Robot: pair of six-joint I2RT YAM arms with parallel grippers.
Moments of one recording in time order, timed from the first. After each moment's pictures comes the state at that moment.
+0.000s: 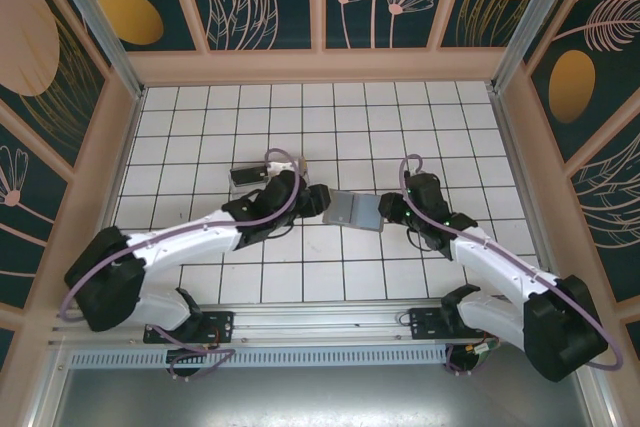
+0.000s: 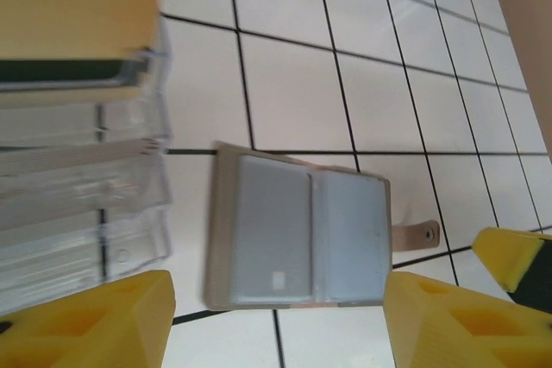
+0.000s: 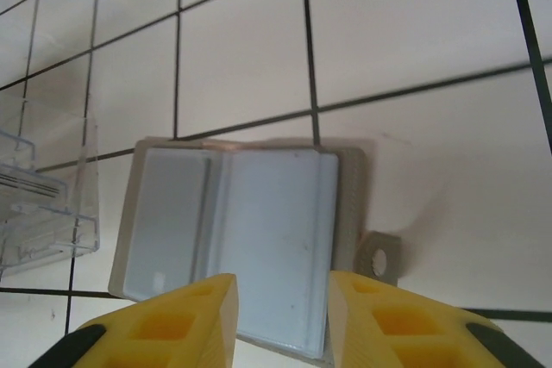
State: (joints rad) left arm -0.89 1.44 0.83 -0.07 -0.16 -0.89; right arm 0.47 1.07 0.48 -0.17 -0.05 0.65
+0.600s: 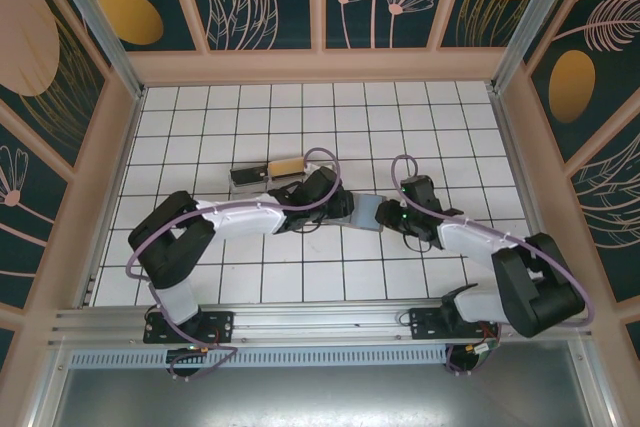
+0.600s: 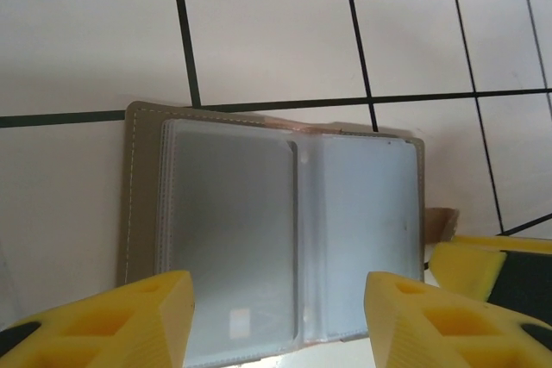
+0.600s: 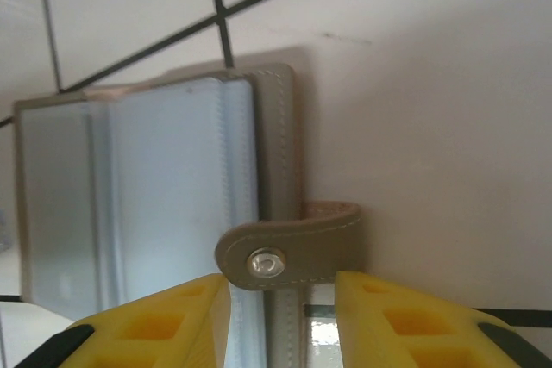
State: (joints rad) left arm -0.92 1.79 1.03 -0.06 -0.08 -0.88; right arm 0.42 1.32 0.47 -0.08 -0.16 0.70
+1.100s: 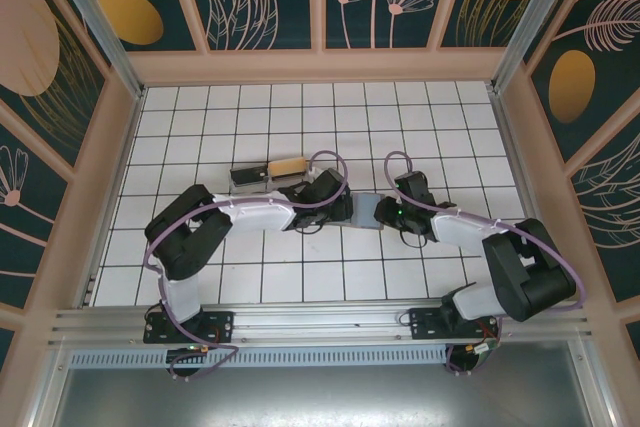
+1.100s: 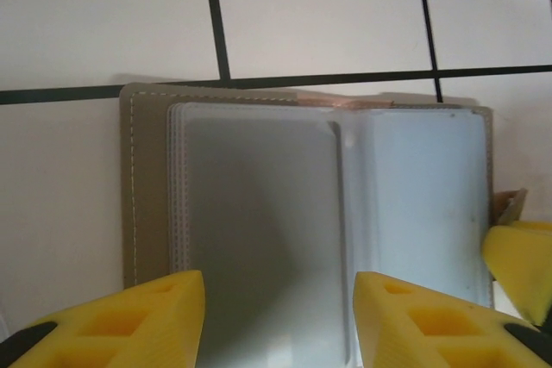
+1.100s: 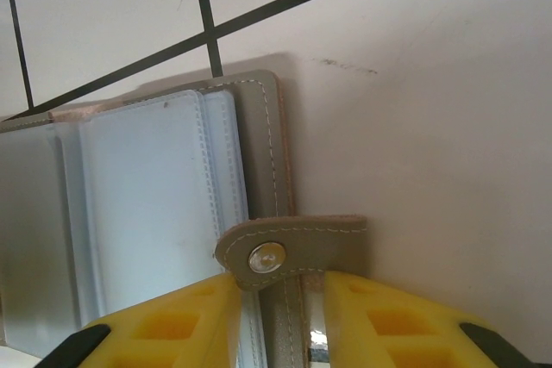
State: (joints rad) left arm -0.92 1.88 1.08 -0.12 -0.09 -0.87; right arm 0.43 1.40 0.52 -0.09 -0.12 0.70
